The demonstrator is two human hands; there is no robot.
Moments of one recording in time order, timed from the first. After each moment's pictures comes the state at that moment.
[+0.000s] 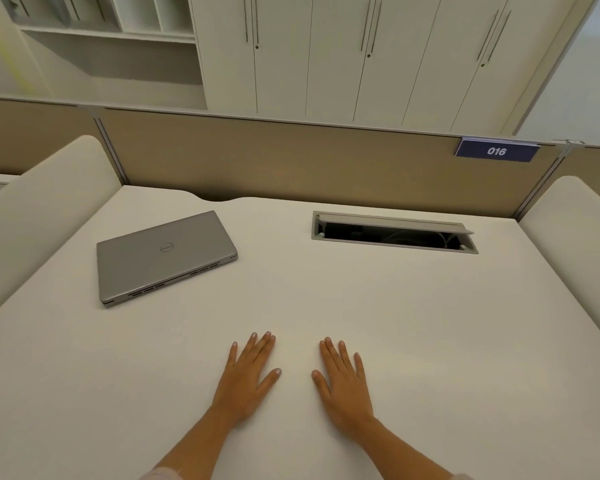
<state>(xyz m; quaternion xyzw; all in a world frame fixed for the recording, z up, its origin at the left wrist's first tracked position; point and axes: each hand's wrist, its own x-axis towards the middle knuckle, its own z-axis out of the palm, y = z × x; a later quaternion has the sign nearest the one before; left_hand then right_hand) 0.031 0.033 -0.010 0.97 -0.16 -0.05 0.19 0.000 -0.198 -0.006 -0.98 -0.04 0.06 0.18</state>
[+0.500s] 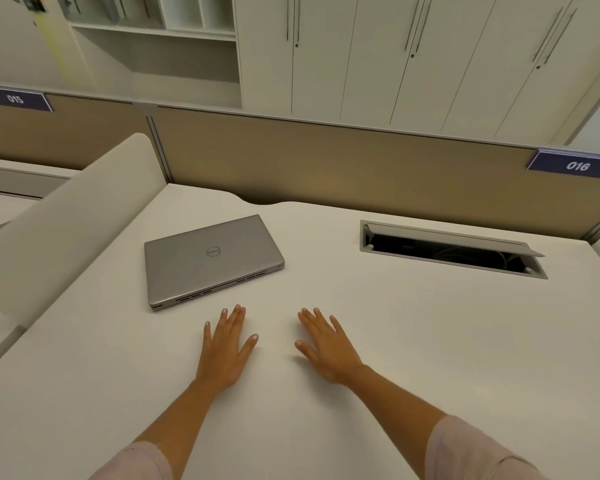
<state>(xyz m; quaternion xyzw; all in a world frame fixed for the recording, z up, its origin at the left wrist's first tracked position) 0.109 0.161 0.001 0.98 0.00 -0.01 0.22 0.126 -0.088 0.030 -0.96 -0.21 0.12 0.15</state>
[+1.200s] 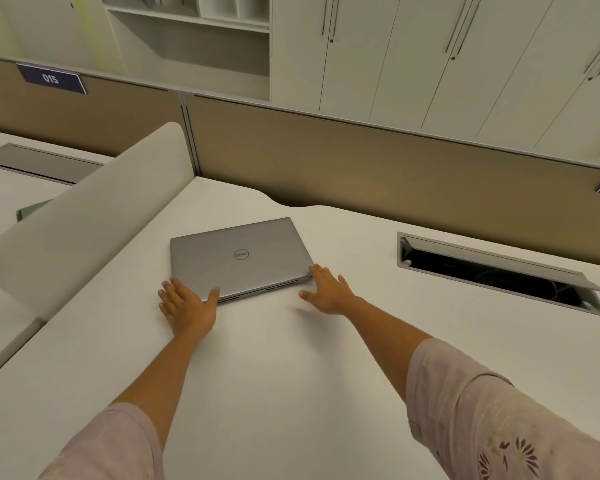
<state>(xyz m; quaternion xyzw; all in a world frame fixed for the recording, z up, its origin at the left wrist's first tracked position) 0.196 0.260 0.029 0.87 0.33 0.05 0.36 0.274 -0.007 0.068 -0.96 -0.15 0.20 0.15</state>
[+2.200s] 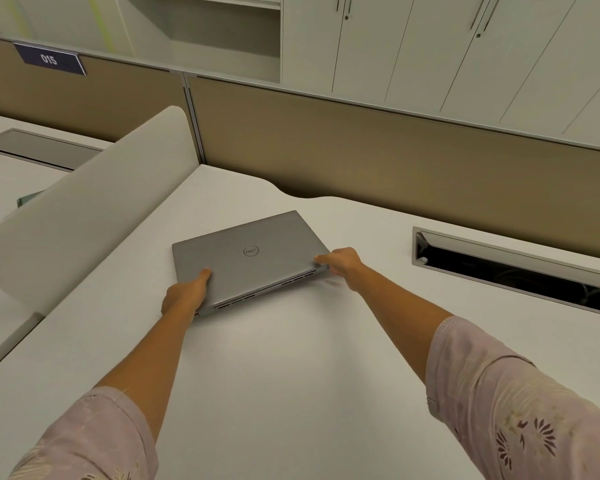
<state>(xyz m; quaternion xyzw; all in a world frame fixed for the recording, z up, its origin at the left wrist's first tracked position) 0.230 0.284 0.048 0.74 0.49 -0.04 0.46 0.343 -0.002 0.071 -0.81 0.15 0.21 0.53</state>
